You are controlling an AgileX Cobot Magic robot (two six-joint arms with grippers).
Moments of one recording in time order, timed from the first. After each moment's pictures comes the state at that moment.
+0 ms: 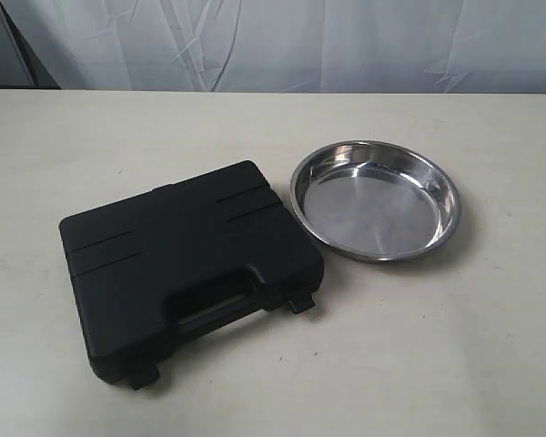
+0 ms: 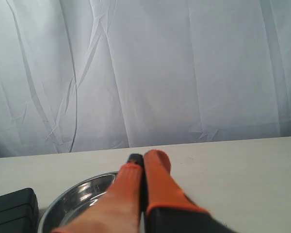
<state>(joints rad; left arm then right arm) -0.04 0.00 0.00 0.05 0.19 0.03 0.11 0.01 0.00 0.01 0.02 0.14</state>
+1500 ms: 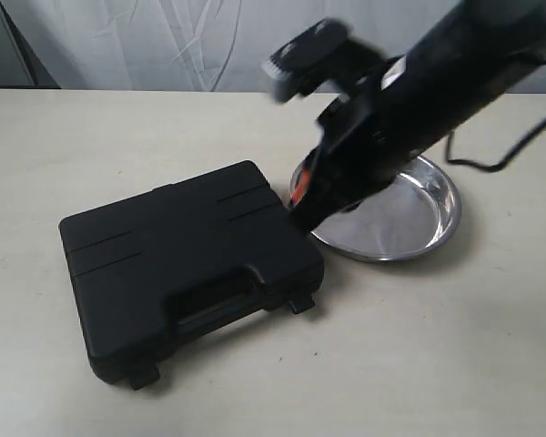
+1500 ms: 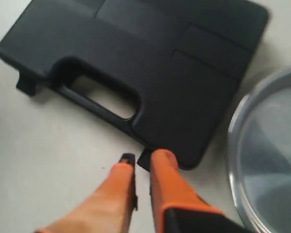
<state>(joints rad) -0.04 0.00 0.00 0.05 0.19 0.03 0.61 1.56 -1.17 0.39 0.86 -0.64</state>
